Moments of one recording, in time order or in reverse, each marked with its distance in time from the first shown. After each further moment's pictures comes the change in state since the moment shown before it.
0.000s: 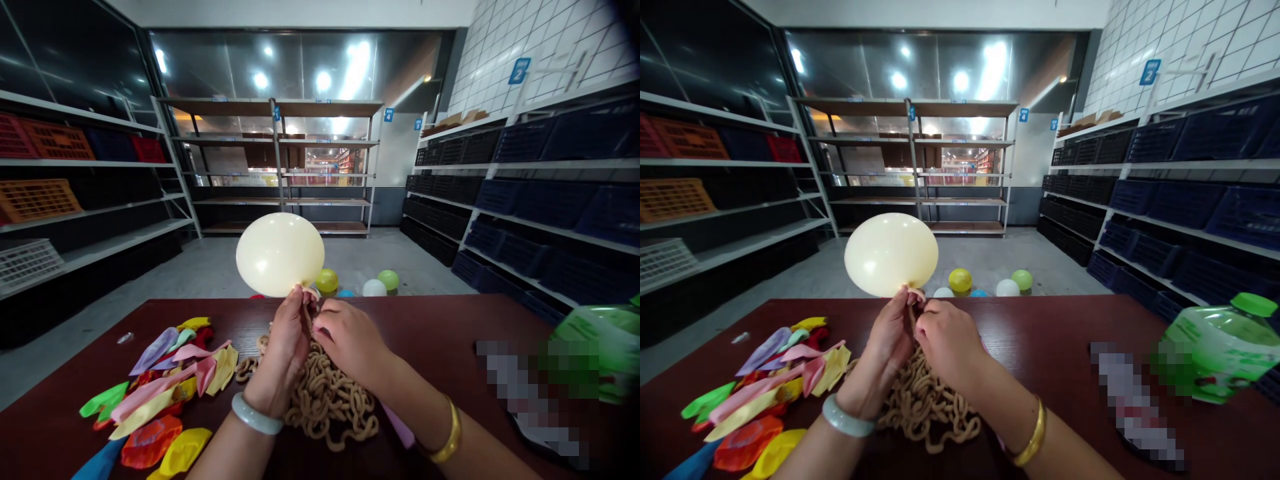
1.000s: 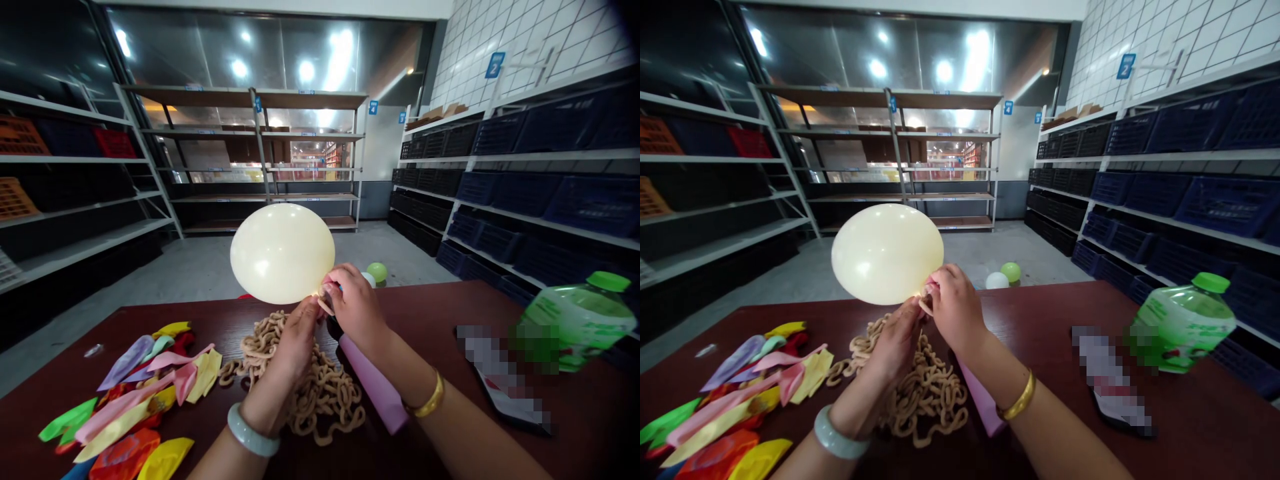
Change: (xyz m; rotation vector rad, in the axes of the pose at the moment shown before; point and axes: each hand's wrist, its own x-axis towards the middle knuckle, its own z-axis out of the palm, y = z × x) left_hand -0.024 -0.031 0.009 0.368 -0.210 0.015; right_hand 0.013 0.032 -0.012 0.187 0.411 0.158
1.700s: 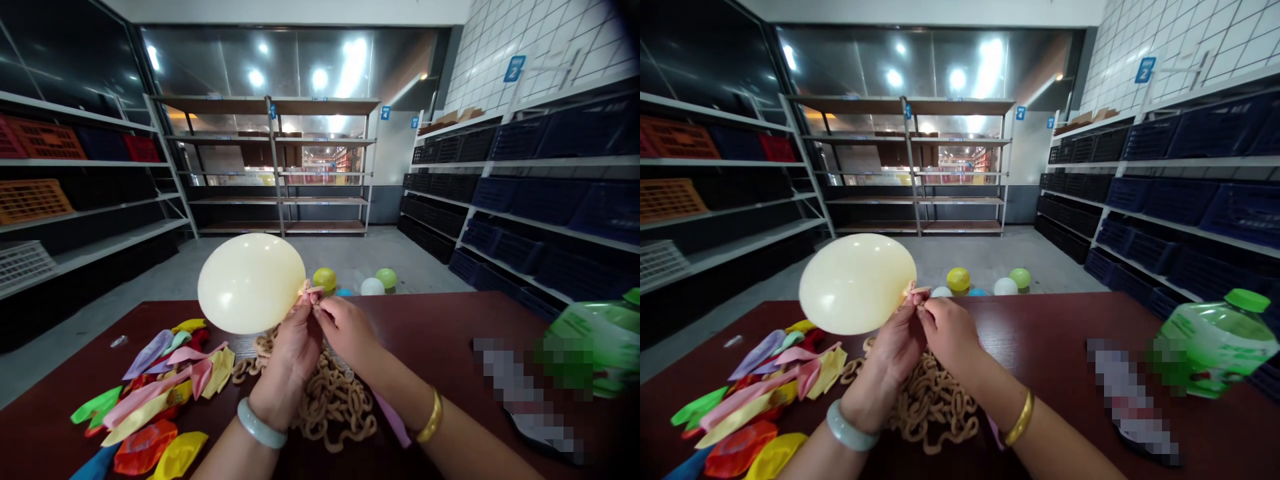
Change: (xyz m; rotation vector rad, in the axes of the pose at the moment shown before) left_hand 0.009 0.021 -0.004 -0.606 0.226 -0.127; right_hand -0.020 -0.014 0.030 -0.056 -0.321 0.067
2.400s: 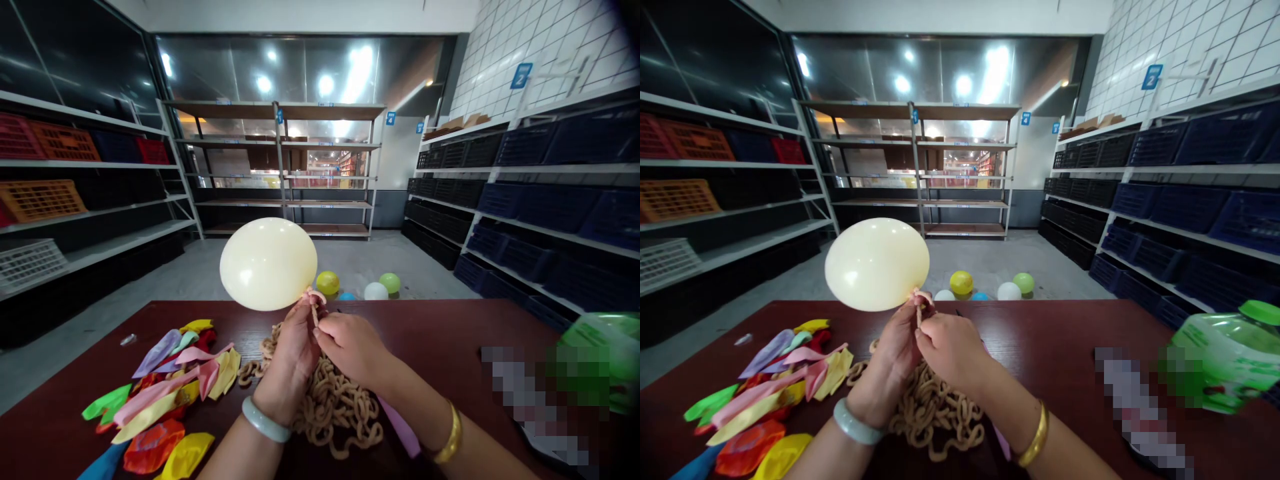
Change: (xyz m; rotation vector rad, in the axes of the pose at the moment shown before) left_hand 0.009 0.004 -0.012 0.042 -0.043 0.048; right_hand -0.005 -0.008 -0.009 -0.140 -0.141 -0.141
